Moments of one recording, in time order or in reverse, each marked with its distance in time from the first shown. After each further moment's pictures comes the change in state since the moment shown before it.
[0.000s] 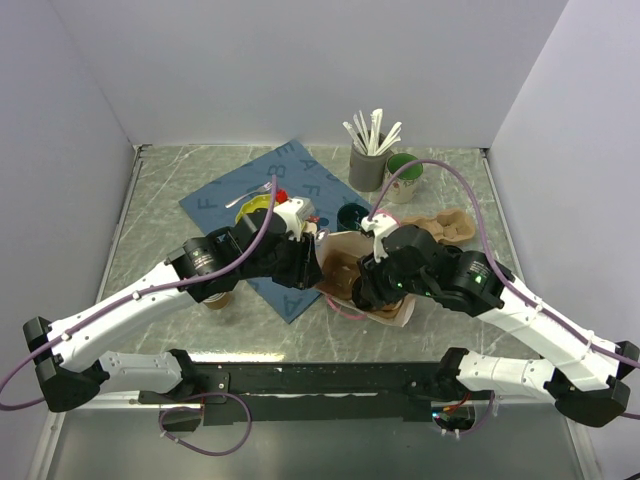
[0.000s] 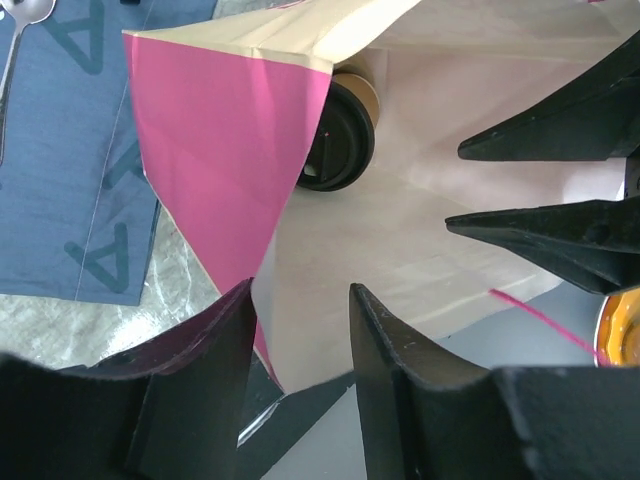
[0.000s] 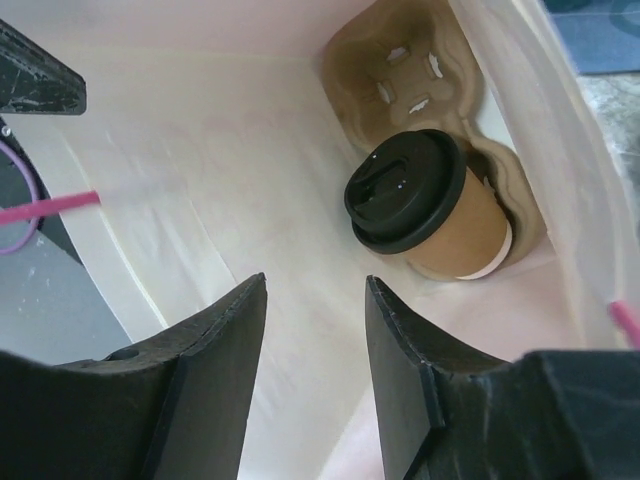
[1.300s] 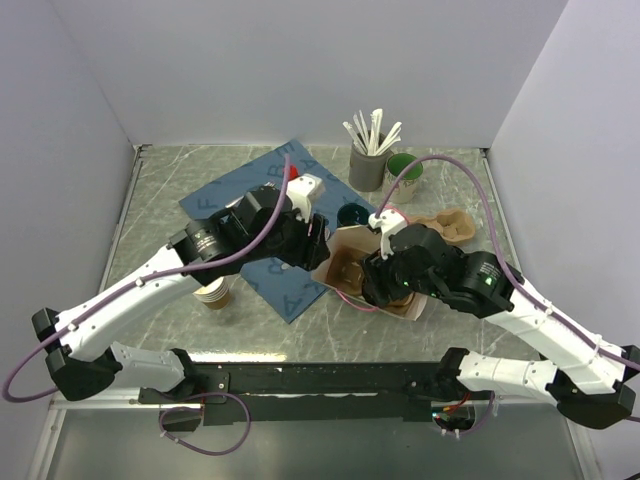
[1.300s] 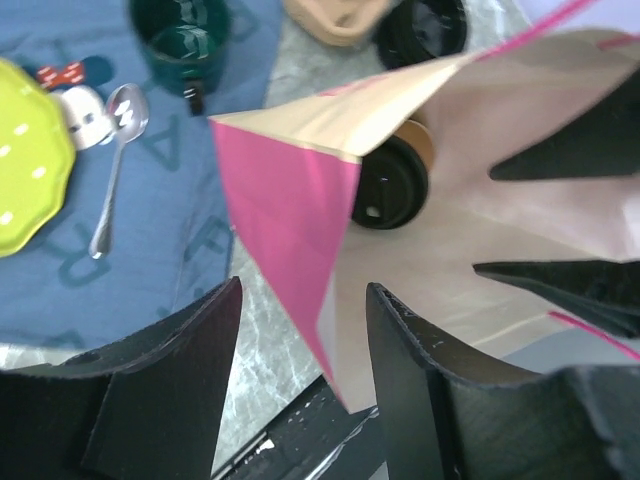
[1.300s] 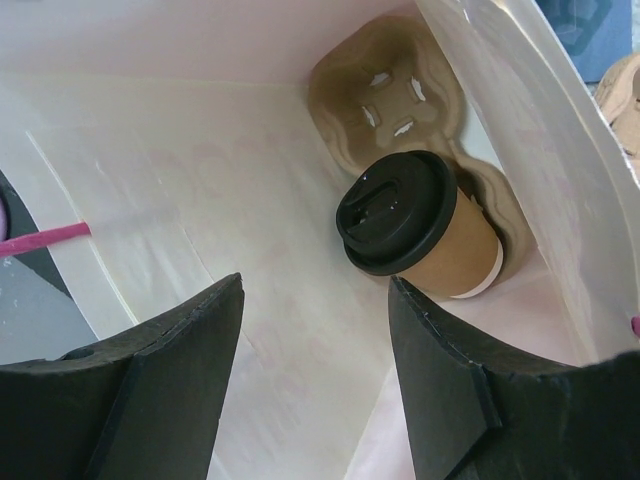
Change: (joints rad) left arm 0.015 0.097 0.210 -0.063 -0.104 0.191; right arm 0.000 -0.016 0.033 -0.027 0.081 -0.027
